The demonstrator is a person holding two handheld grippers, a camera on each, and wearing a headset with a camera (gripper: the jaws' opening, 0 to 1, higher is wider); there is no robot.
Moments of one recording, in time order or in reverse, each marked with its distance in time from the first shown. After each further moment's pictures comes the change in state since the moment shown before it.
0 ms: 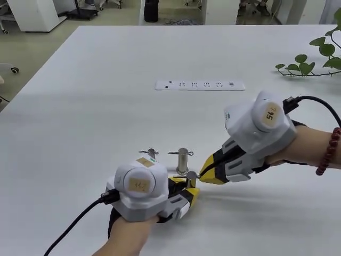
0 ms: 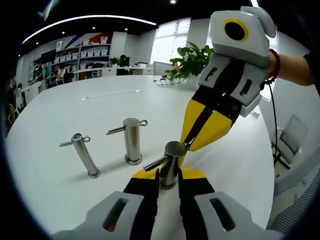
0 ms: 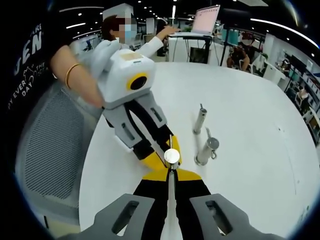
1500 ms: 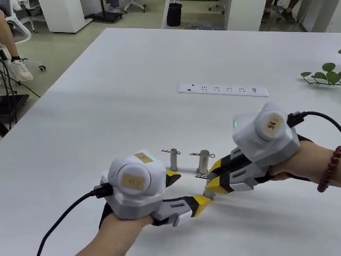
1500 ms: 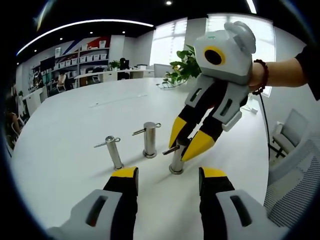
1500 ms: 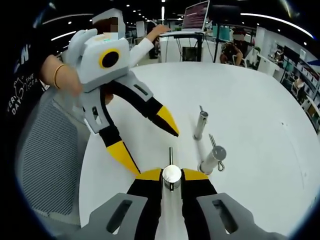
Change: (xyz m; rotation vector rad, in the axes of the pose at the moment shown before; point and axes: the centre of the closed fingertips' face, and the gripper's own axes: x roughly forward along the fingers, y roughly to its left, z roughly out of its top) left arm -0.049 0.014 0.004 0.052 -0.002 0.021; right arm 0.025 -0.002 0.011 0.088 -0.017 -0.020
